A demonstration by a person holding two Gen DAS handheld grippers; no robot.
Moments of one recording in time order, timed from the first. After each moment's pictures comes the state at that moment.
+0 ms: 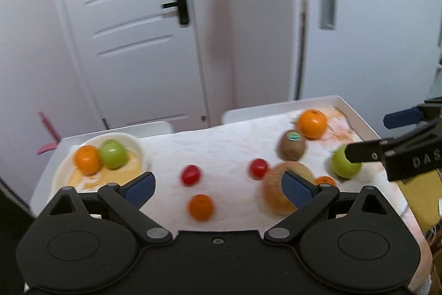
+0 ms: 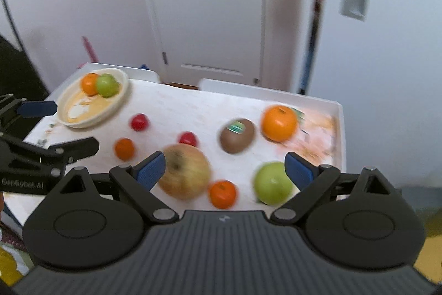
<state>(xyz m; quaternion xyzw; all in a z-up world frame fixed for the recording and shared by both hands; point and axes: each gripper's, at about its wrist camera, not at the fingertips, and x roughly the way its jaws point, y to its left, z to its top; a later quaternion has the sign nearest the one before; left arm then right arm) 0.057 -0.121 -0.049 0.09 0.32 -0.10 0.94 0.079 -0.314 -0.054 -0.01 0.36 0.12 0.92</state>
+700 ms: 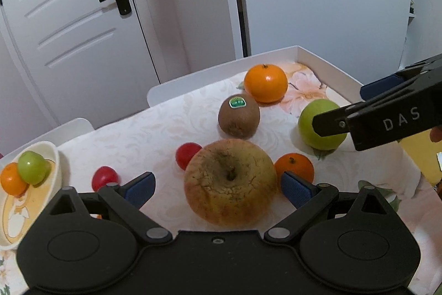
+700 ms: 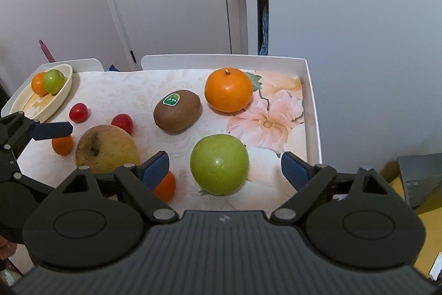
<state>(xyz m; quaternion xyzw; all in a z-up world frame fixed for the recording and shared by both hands) 0.103 -0.191 -0.136 0.16 0.34 -0.17 0.91 0.113 -0.356 -0.127 0.03 0.38 0.07 0.92</state>
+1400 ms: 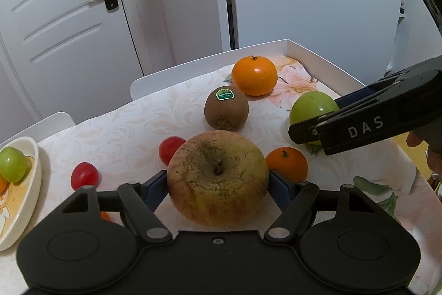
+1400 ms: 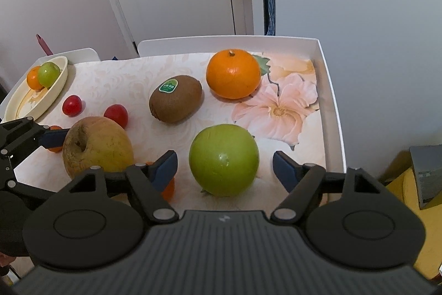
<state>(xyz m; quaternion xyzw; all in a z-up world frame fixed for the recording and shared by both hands) 0.109 -0.192 -0.146 0.14 0.35 -0.20 0.90 0.127 -0.351 -0.150 0.04 0.41 0.08 0.91</state>
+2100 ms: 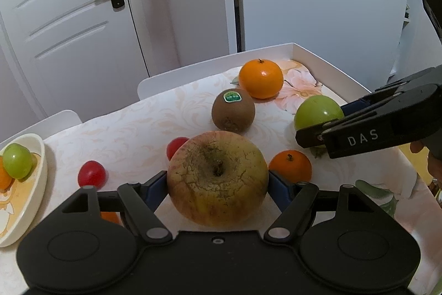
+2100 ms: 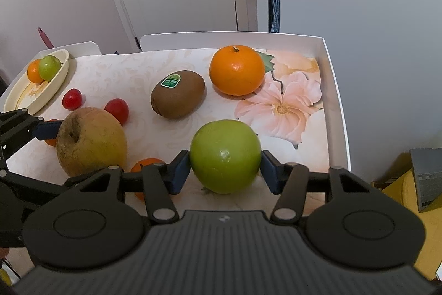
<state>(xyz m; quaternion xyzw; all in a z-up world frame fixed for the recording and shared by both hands) 0.108 -0.188 -0.140 0.14 0.35 -0.19 0.91 0.128 -0.347 -0.151 0.03 0.41 0.08 0.91</state>
